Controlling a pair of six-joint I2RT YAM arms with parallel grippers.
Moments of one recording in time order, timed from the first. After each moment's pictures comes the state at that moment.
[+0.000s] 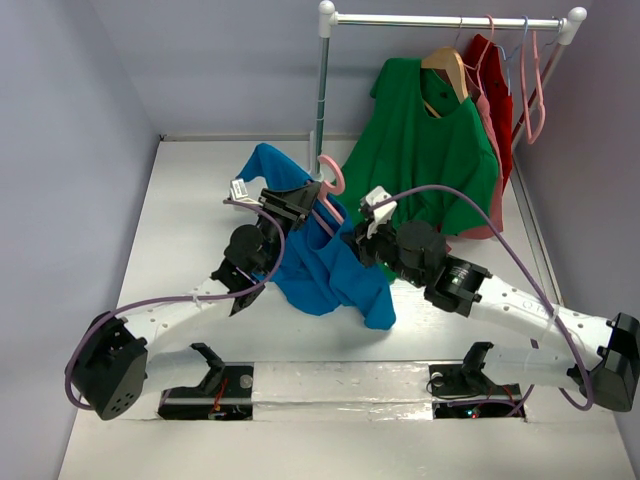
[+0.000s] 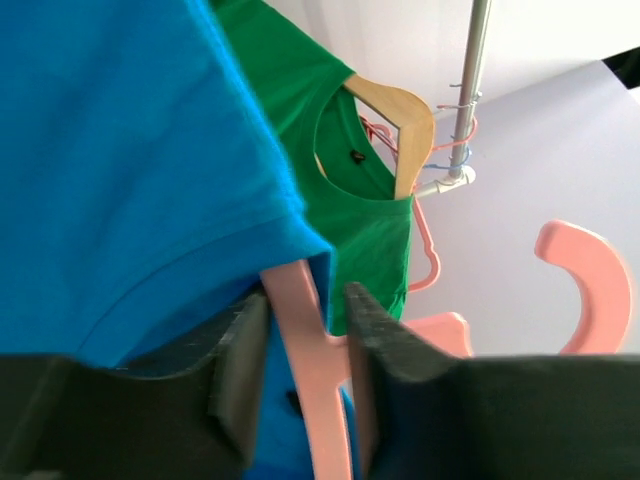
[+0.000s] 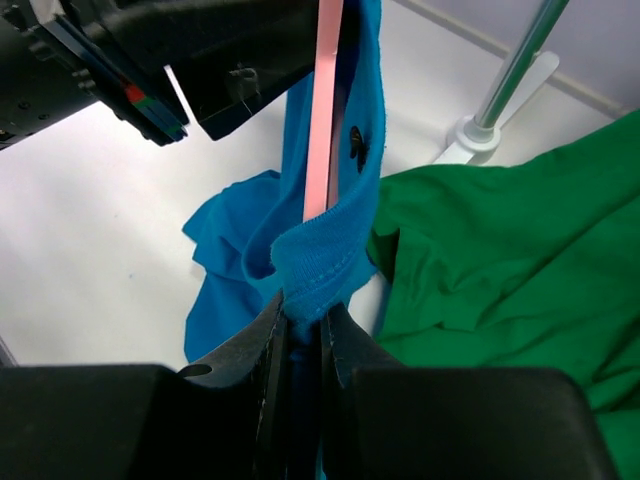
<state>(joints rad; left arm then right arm) -0.73 1.15 0.60 0.79 -0.33 -1.19 0.97 1.09 0.90 0.01 0.18 0.06</state>
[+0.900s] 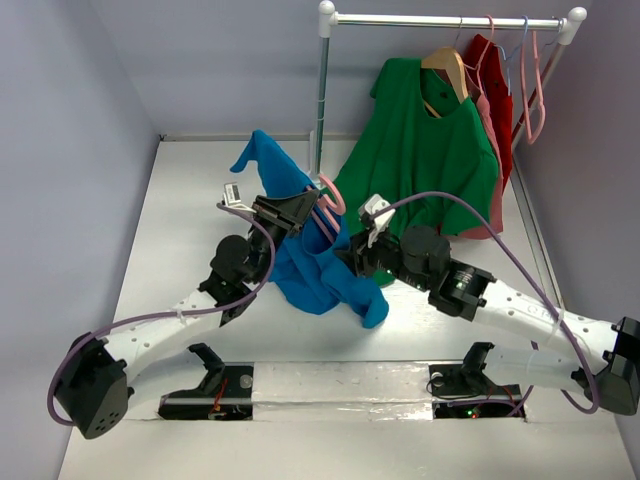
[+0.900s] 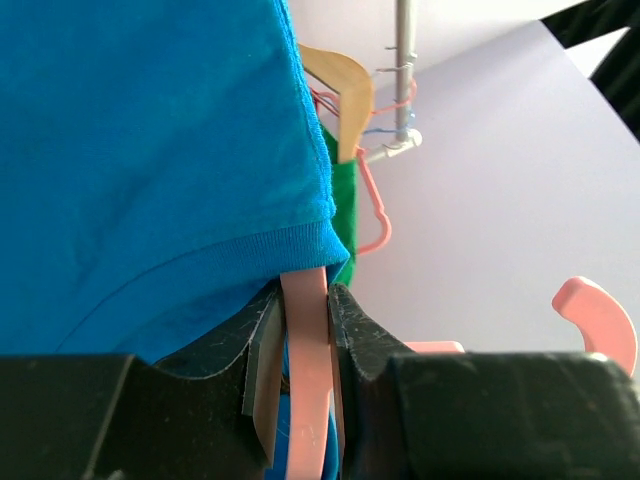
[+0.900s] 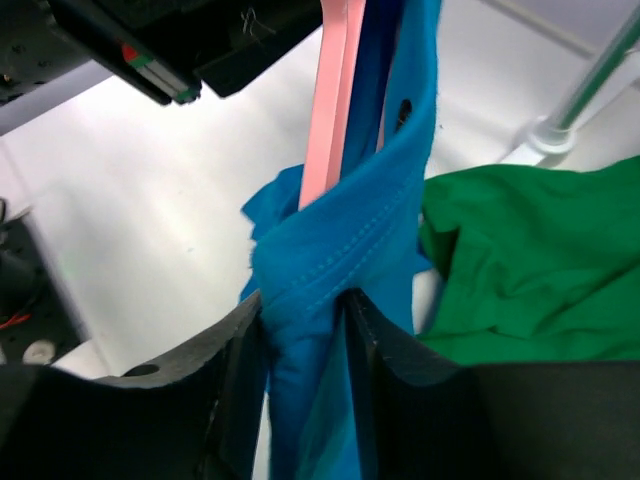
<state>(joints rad) -0.75 1.02 0.57 0.76 -0.27 -1.18 0.98 1.05 0.87 0.01 0.09 0.08</state>
